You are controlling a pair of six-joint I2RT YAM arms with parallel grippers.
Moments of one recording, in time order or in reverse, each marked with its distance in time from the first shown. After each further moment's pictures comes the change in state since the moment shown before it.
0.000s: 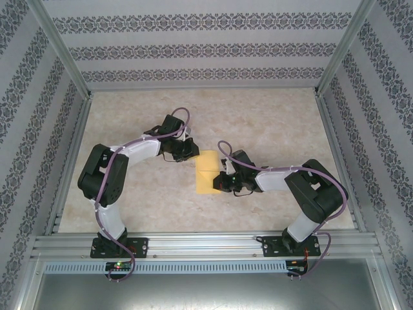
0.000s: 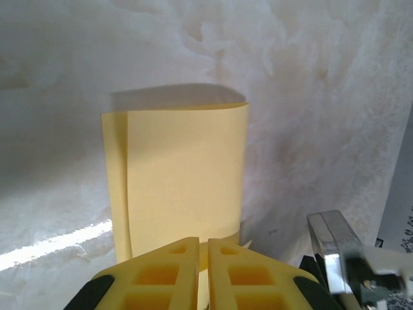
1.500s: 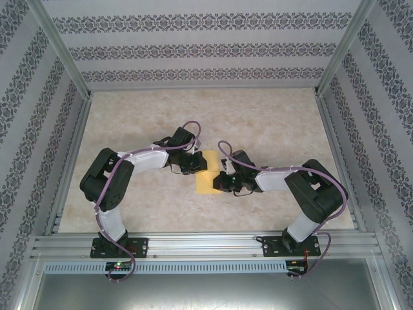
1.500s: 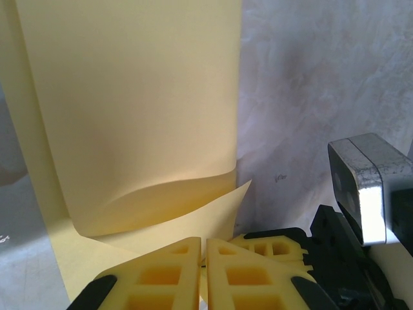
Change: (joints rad) left arm -0.131 -0.017 -0.101 0.057 -0.005 -0.053; right arm 0.000 0.000 -0.001 0.002 0.001 0.008
